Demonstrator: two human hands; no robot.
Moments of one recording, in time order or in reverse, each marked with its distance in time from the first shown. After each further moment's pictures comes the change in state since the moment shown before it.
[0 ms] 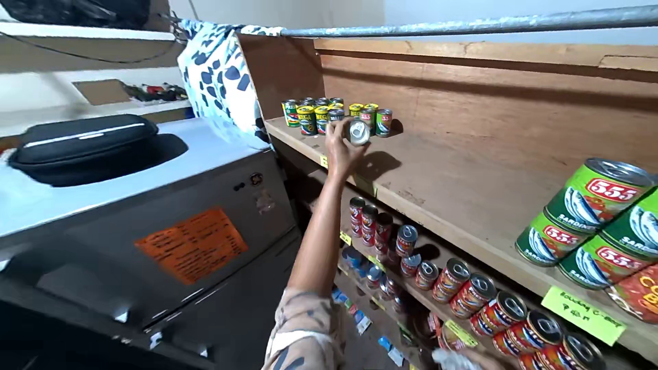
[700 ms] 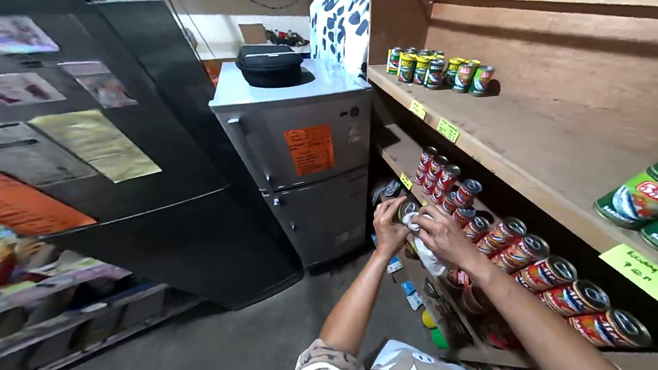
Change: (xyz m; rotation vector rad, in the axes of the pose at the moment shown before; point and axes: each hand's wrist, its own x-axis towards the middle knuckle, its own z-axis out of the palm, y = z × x) left_hand -0.337 0.108 -0.093 0.145 0.148 -0.366; right_hand 0.097 -0.170 0.078 -0.597 0.027 -0.946
